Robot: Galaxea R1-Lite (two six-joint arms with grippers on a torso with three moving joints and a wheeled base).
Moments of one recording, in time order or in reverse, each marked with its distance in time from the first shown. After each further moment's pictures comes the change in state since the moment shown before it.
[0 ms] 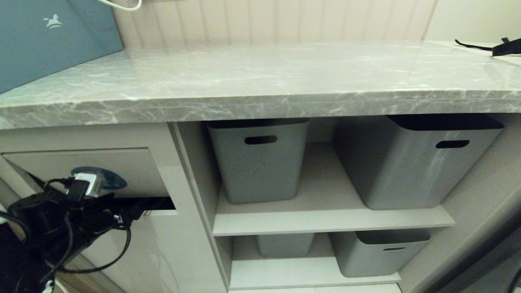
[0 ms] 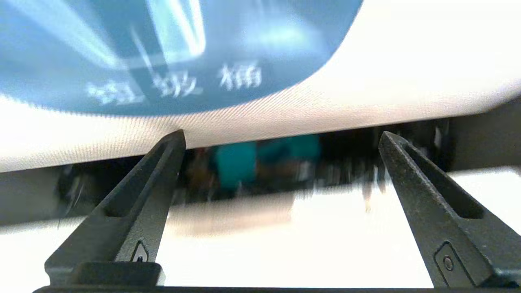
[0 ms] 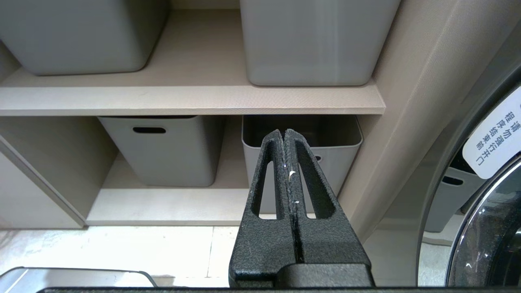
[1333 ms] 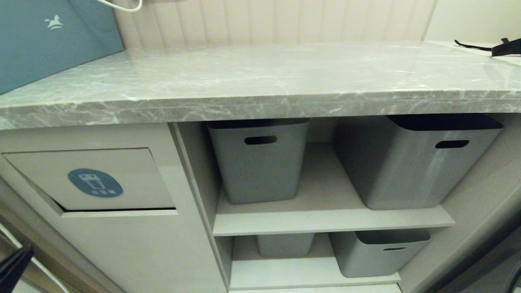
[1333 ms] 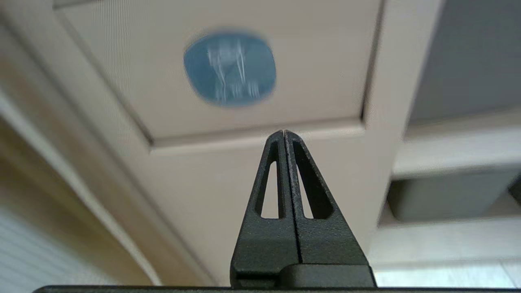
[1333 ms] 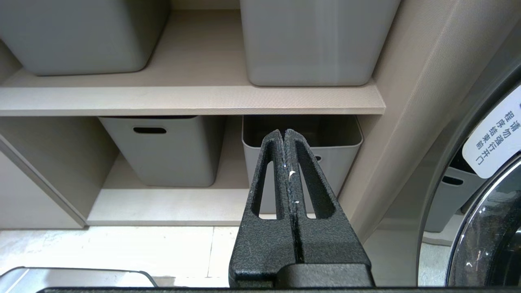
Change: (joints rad) left arm -0.023 -1.338 0.294 0.795 0.145 0.010; right arm 0.000 0.000 0.000 0.000 0.000 0.000
